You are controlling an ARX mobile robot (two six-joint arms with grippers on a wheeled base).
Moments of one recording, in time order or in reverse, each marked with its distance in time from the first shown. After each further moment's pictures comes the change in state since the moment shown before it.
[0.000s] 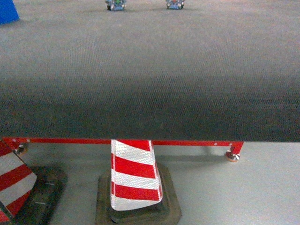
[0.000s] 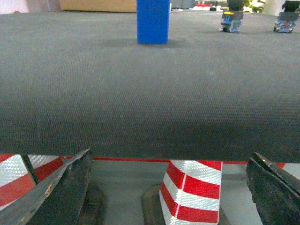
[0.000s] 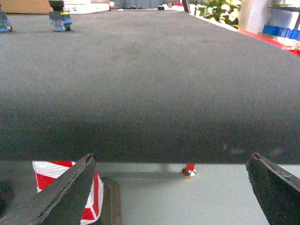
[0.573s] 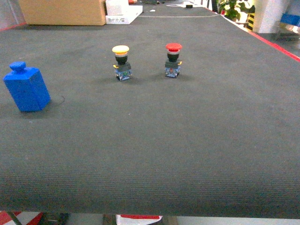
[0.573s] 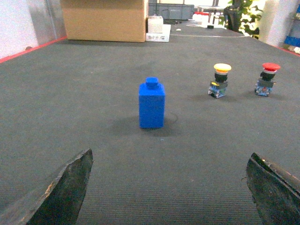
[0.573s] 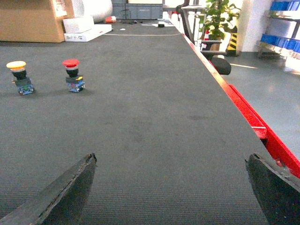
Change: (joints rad) left arm 0.000 0.000 0.000 0.000 0.002 0.000; right arm 0.000 0.000 0.000 0.000 0.001 0.001
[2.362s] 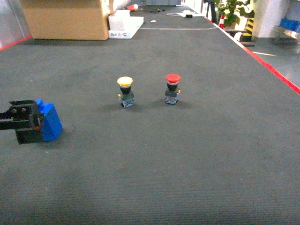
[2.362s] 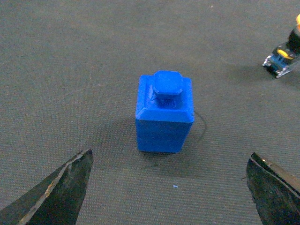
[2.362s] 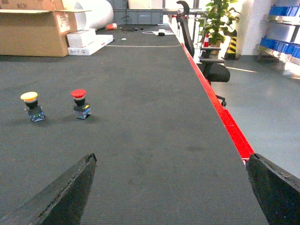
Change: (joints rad) left arm -0.027 1.688 0.540 0.706 -0.071 -0.069; right arm 0.000 0.000 0.000 0.002 0.000 -0.001
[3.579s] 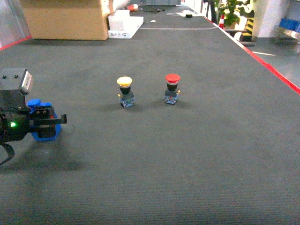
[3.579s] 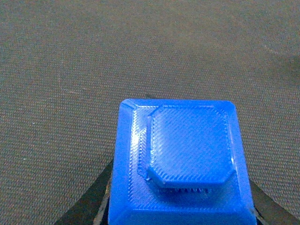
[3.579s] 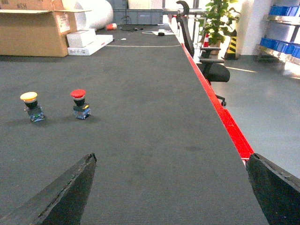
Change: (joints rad) left arm 0.026 0.346 0.323 -0.083 0.011 0.013; right arm 0.000 0.000 0.000 0.000 0.000 0.000
